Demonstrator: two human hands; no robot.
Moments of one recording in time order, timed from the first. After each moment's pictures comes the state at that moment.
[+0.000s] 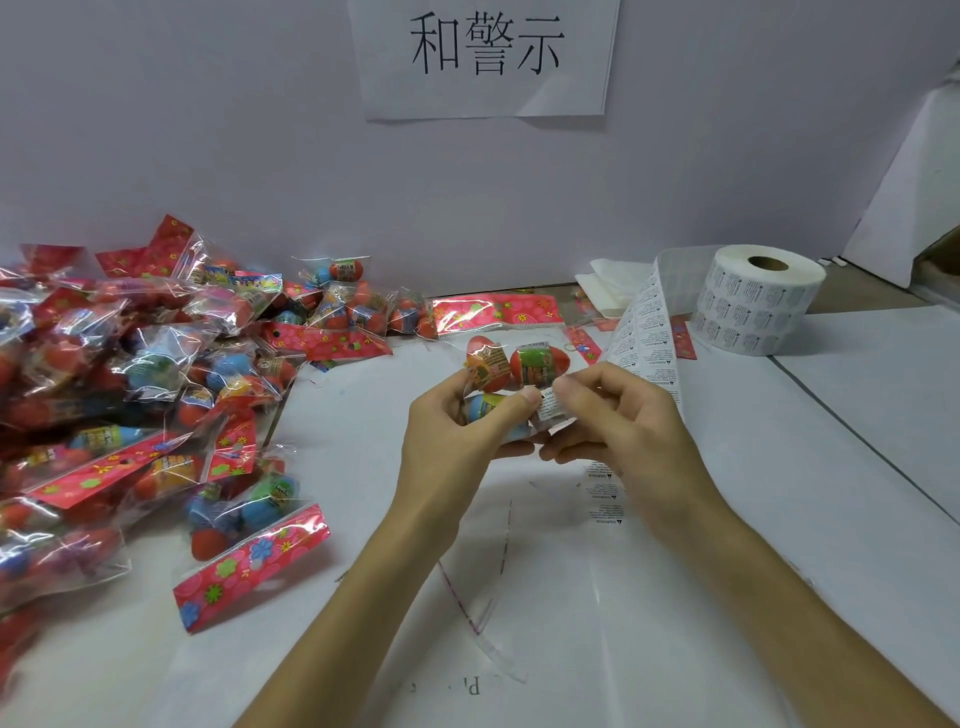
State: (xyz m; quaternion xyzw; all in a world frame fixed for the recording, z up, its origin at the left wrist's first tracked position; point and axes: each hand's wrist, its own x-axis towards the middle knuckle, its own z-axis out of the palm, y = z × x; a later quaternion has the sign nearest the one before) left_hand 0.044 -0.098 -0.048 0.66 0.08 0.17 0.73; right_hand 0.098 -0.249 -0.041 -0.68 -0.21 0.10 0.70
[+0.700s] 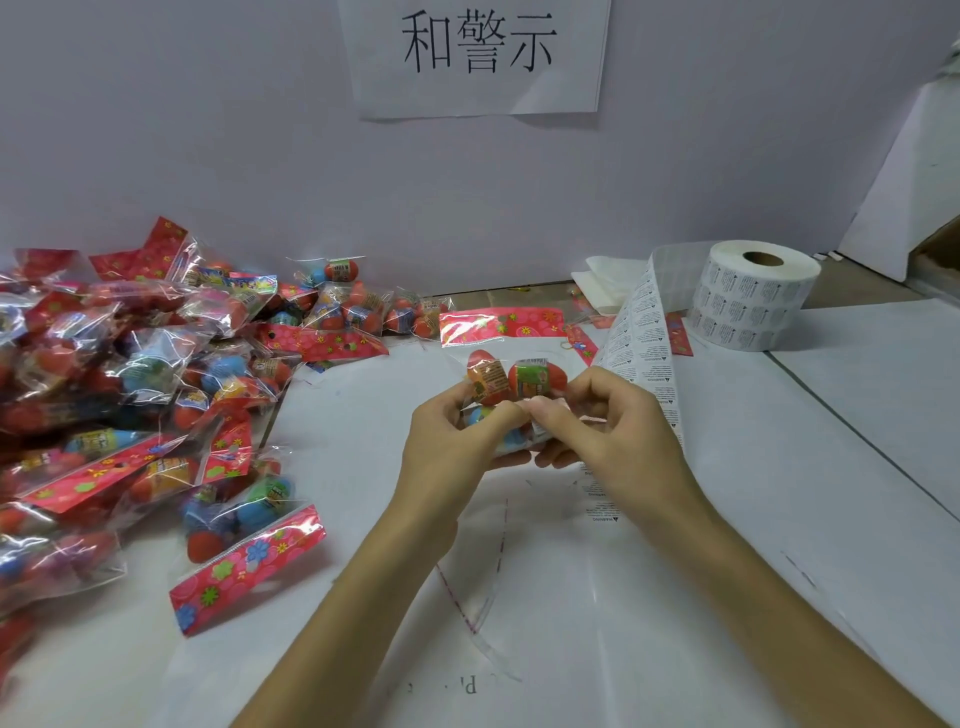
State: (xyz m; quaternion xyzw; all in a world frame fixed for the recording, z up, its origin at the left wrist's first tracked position) left_hand 0.047 -0.099 -0.054 0.66 0.12 0.14 0.73; right_hand 0.096 -0.247 -0.047 -0.76 -0.19 0.04 0.61
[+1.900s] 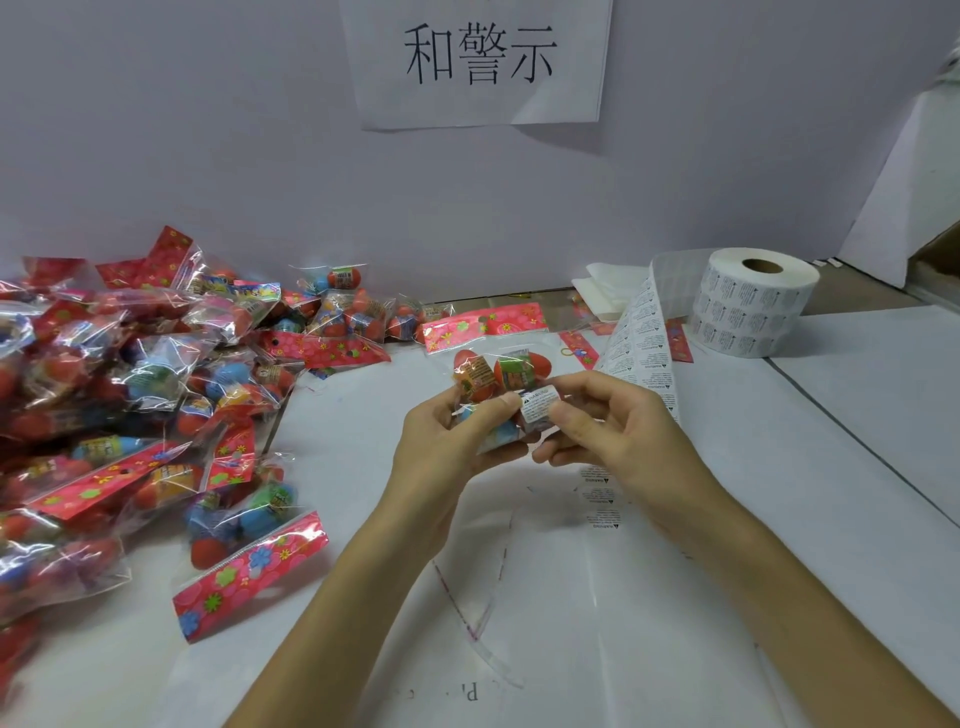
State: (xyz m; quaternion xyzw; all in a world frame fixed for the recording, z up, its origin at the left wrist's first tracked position) left_hand 0.046 -0.089 -0.049 0.62 0.12 0.10 0.77; right_hand 0.104 -0.254 -0.043 -0.69 -0.24 0.12 0.67
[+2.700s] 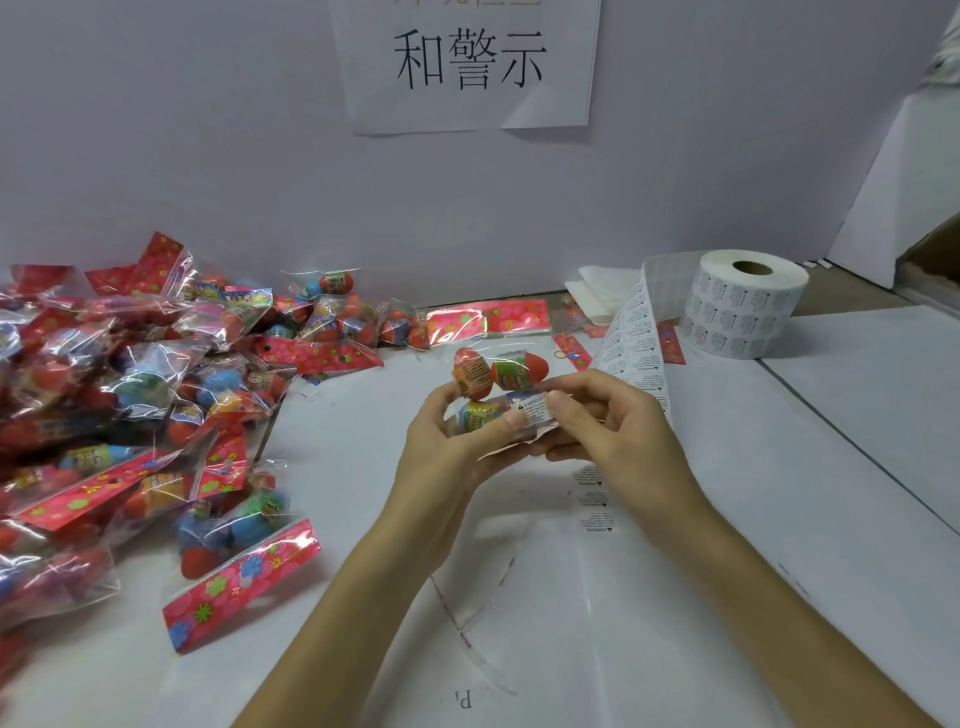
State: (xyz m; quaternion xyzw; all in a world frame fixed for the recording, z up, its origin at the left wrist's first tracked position) left_hand 0.045 -0.095 -0.052 0.59 0.12 0.09 0.79; right_hand 0.102 -0.250 -0.046 -0.70 -0.21 0.05 0.68
